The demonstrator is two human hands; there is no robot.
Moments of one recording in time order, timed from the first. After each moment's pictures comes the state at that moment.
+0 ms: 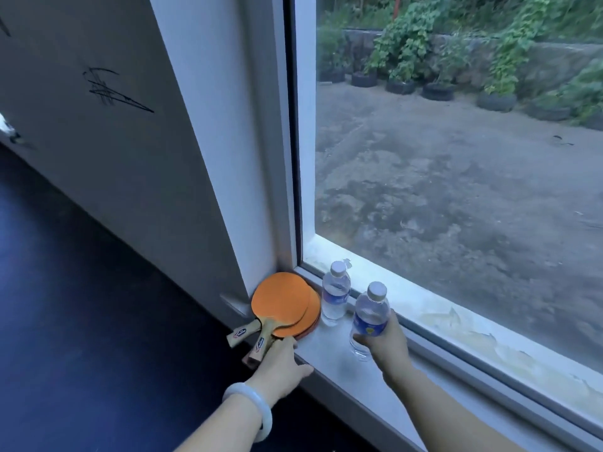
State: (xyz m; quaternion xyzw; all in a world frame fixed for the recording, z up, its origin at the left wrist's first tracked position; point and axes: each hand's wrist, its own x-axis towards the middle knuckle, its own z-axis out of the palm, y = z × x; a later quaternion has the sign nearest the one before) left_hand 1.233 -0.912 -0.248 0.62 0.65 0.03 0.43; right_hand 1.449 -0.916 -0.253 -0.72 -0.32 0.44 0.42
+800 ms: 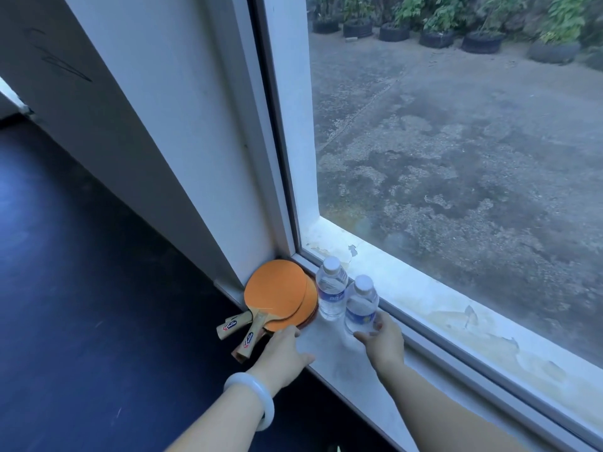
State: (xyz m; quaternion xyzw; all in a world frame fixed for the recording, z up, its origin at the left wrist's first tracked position) left_hand 1.271 -0.878 -0.275 0.58 0.69 0.00 0.43; right_hand 1.476 -0.873 -0.331 -0.77 -0.36 0.44 0.30
